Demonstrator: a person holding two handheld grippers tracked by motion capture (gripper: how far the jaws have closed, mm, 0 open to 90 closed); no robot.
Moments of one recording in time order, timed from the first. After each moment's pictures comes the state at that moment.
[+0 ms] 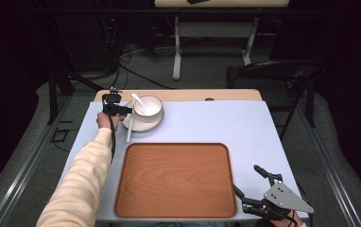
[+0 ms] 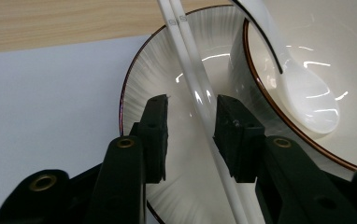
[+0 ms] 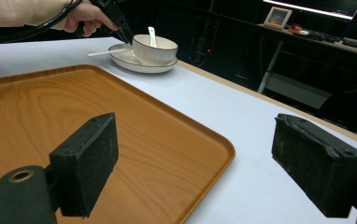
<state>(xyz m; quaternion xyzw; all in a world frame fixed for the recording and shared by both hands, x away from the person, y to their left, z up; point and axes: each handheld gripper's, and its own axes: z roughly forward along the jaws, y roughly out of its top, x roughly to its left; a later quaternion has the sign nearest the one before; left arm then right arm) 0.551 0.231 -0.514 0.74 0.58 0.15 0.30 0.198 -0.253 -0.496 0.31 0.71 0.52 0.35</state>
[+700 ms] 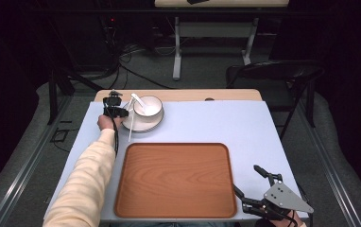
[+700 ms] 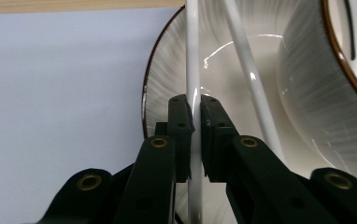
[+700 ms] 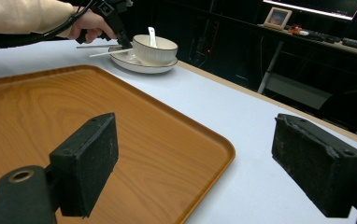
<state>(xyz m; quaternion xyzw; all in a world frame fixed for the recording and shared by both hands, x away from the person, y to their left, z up) 0.558 0.235 -0.531 0.72 0.62 0.14 0.27 0.198 -0.253 -0.496 0.31 0.71 0.52 0.35</state>
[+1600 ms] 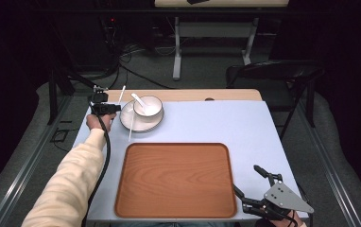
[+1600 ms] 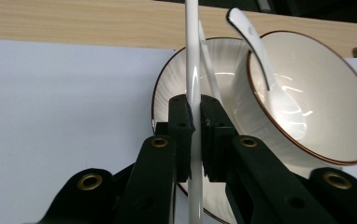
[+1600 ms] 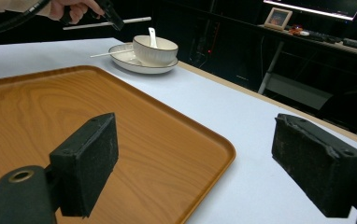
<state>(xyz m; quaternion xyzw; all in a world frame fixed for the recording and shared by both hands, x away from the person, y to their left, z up) 0.520 0.260 -0.484 0.67 0.63 0.14 0.36 0.198 -0.253 -0.496 0.31 0.71 0.52 0.35</state>
